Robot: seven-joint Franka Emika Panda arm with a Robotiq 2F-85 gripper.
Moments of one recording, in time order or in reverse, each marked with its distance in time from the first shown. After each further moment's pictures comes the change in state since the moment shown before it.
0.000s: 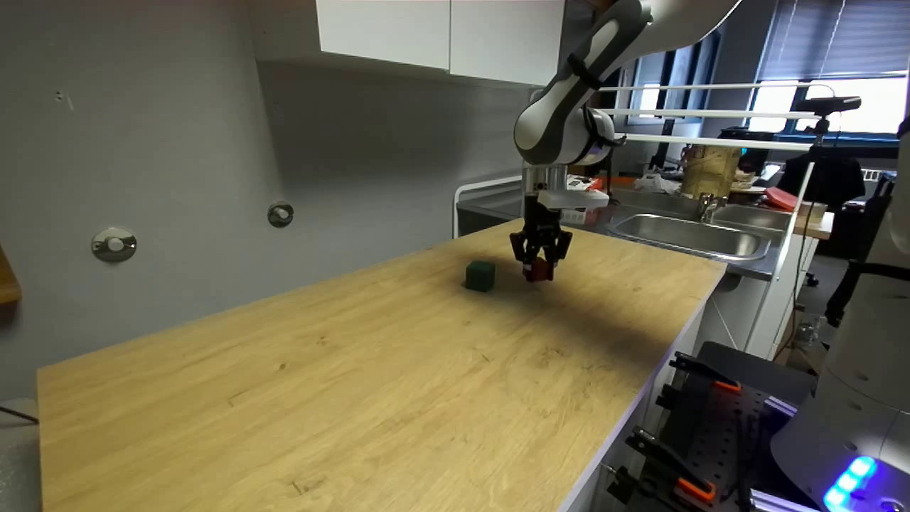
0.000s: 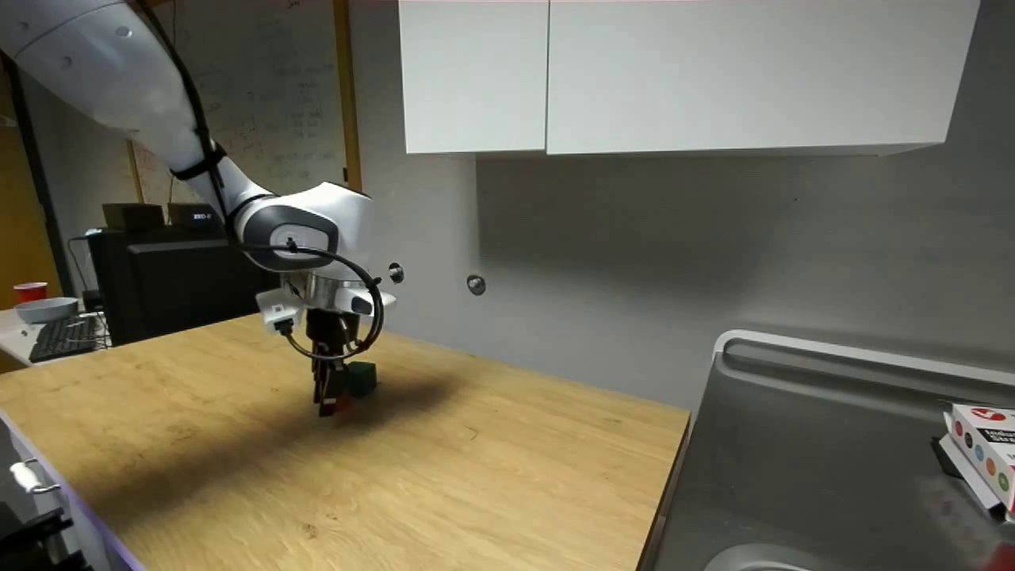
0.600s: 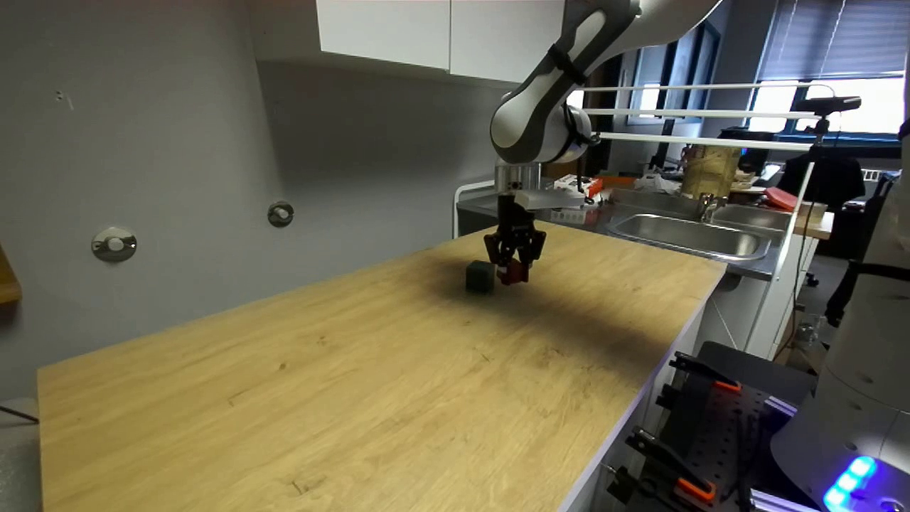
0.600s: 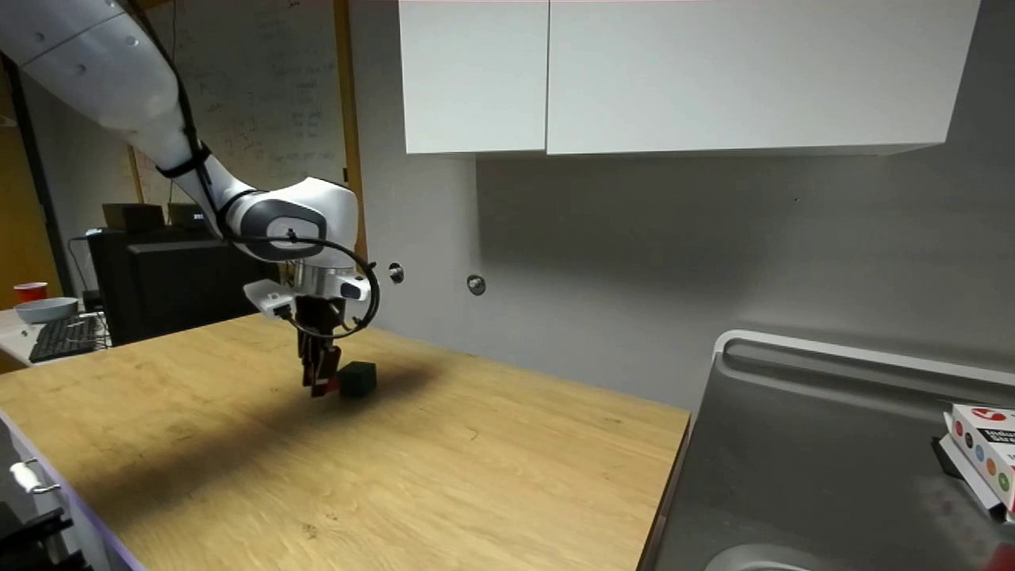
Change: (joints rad) arm 0.072 0.016 0.049 0.041 -0.019 0.000 0.000
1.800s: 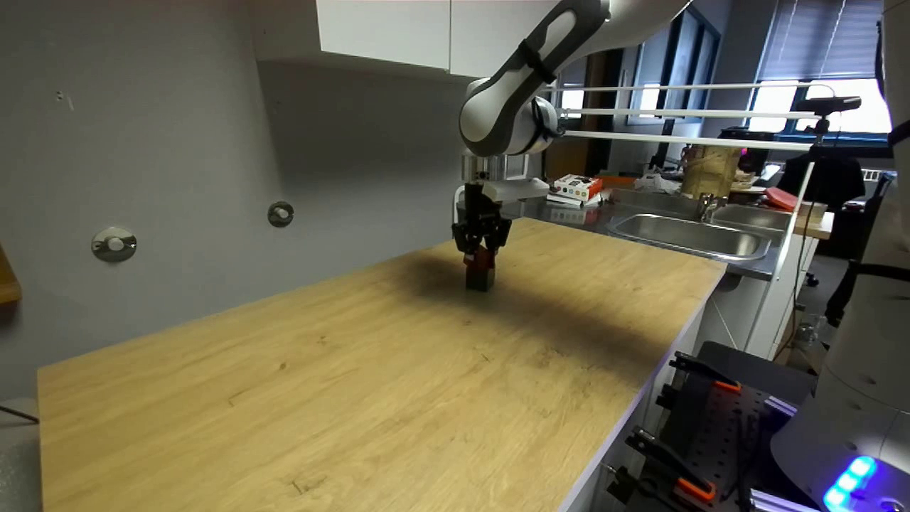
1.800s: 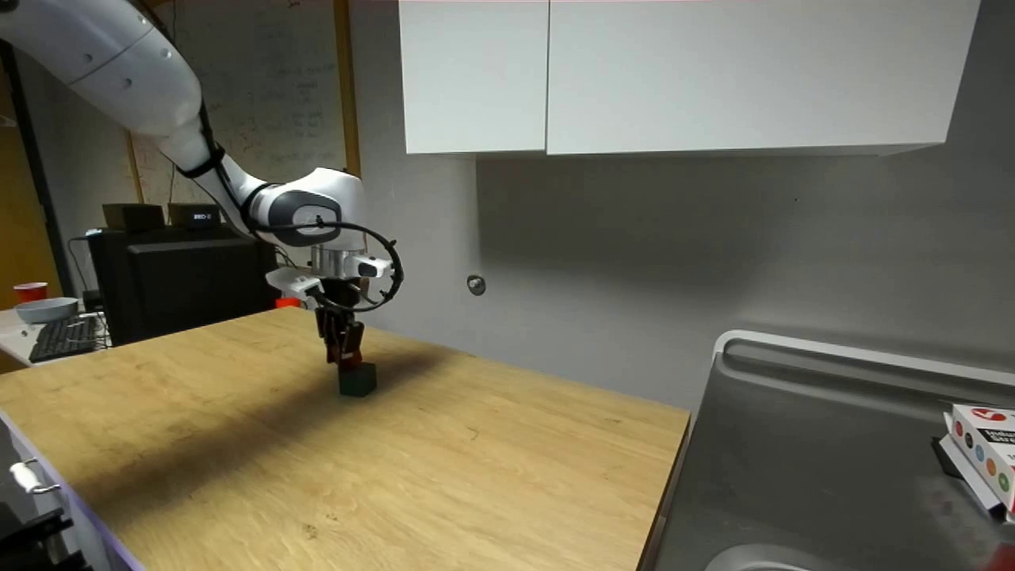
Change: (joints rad) arm 0.041 0.099 0.018 0.185 -0.055 -0.009 0.006
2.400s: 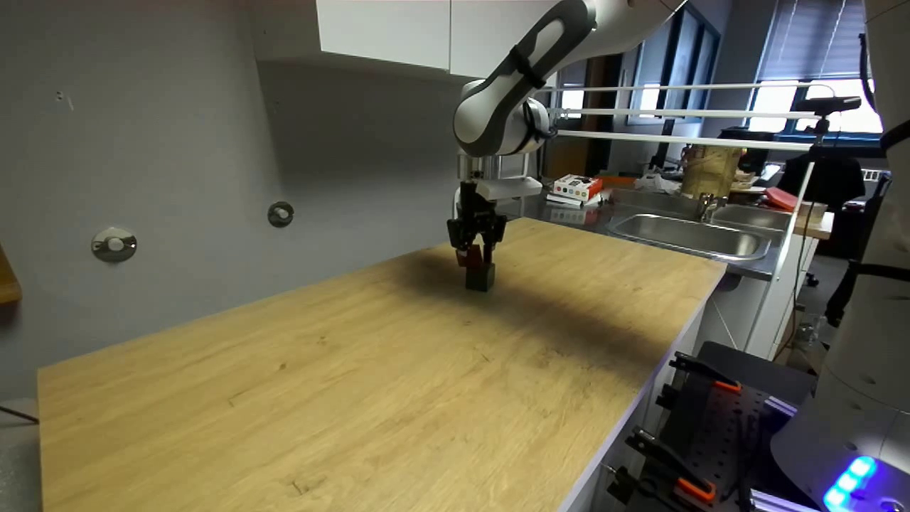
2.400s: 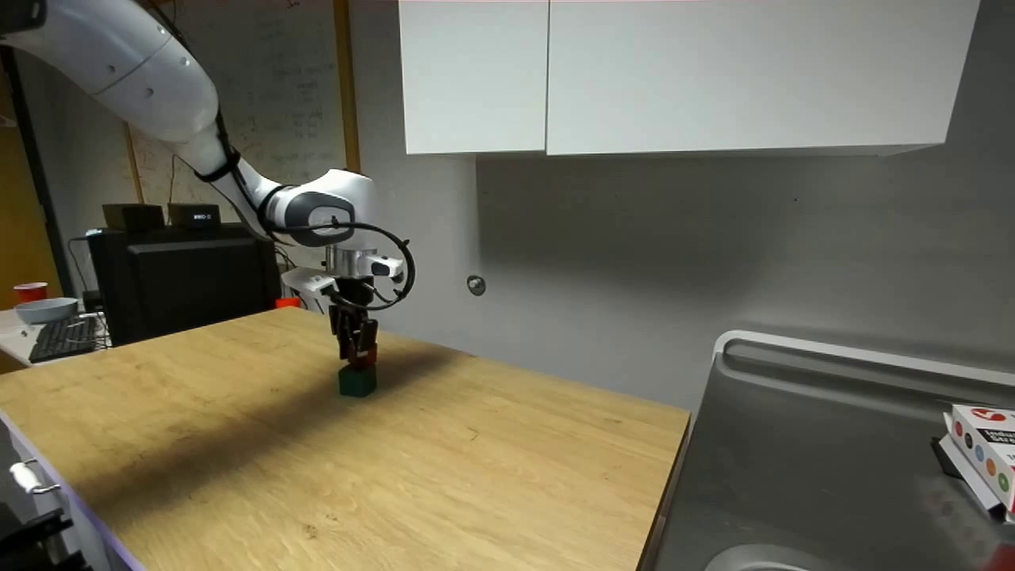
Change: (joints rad) arm -0.008 0.054 -0.010 0.080 -0.008 -0.017 0.004
